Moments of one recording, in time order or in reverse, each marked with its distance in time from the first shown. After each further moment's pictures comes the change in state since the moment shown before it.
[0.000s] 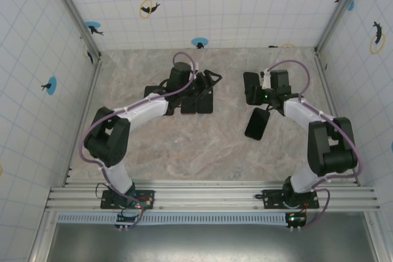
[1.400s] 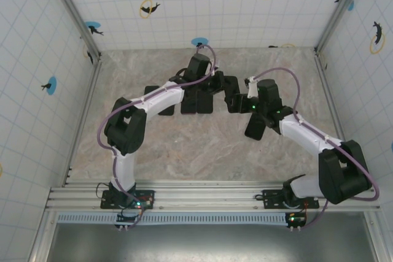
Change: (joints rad) left arm -0.050 0.203 0.314 -0.247 0.119 0.225; right arm 0.221 -0.226 -0.136 0.098 -0.050 0.130
